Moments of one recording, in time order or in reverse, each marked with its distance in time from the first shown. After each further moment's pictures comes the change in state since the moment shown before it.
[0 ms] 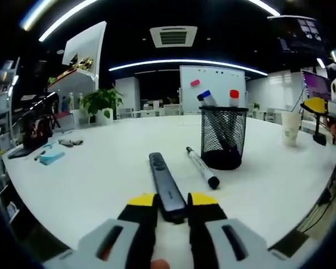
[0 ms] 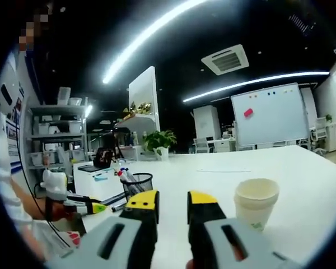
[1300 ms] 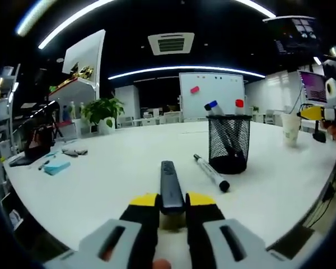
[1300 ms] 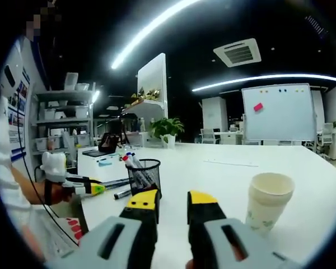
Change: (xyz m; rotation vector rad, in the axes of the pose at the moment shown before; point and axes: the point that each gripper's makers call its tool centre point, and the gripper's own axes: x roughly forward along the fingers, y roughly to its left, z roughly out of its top) left arm -0.009 0.018 0.012 0.029 -0.074 0.001; right arm 0.012 0.014 -0.018 -0.063 0.083 0.050
